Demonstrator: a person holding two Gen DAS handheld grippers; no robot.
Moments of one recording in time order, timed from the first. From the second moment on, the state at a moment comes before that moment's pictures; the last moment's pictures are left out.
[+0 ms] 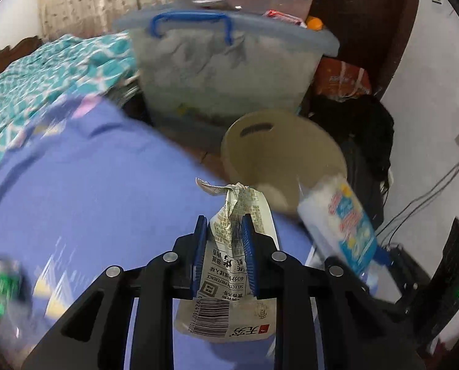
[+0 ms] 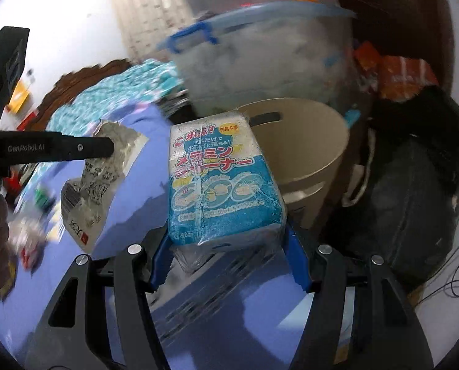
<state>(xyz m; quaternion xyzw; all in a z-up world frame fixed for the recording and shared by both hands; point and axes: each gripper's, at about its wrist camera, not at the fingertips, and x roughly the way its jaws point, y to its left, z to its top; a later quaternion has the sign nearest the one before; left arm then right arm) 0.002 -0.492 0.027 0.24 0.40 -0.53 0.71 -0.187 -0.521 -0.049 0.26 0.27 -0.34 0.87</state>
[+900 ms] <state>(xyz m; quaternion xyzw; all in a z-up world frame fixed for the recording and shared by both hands) -0.005 -0.229 0.011 0.20 0.40 -0.43 0.78 -0.143 -0.465 -0.035 0.27 0.25 -0.24 0.90</state>
